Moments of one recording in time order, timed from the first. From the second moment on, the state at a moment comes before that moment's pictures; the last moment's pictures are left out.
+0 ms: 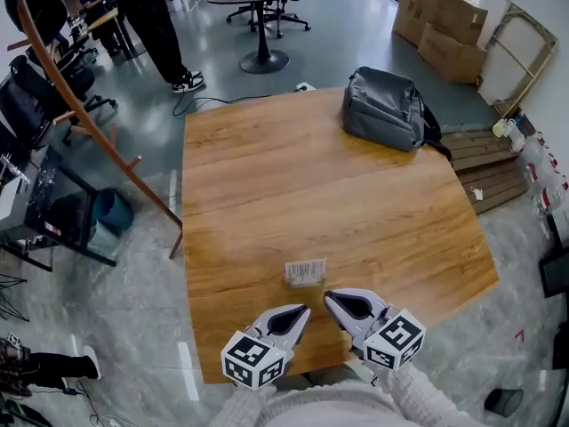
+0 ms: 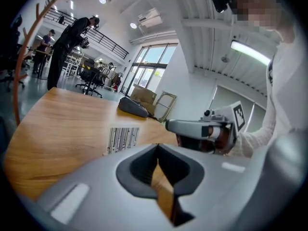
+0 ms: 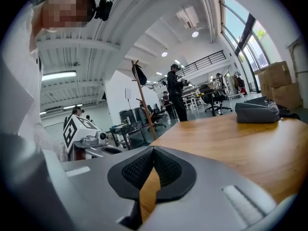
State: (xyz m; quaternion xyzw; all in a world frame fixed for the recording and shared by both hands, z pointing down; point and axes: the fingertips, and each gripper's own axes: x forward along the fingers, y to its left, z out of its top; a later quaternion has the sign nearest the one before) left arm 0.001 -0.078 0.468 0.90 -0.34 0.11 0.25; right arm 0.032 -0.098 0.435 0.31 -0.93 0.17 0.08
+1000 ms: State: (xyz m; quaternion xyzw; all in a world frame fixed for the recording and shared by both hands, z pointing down) left arm -0.002 -0.115 0.528 0.88 -0.35 0.10 0.31; right arm 0.031 -0.148 0.528 0.21 -0.94 0.14 0.24
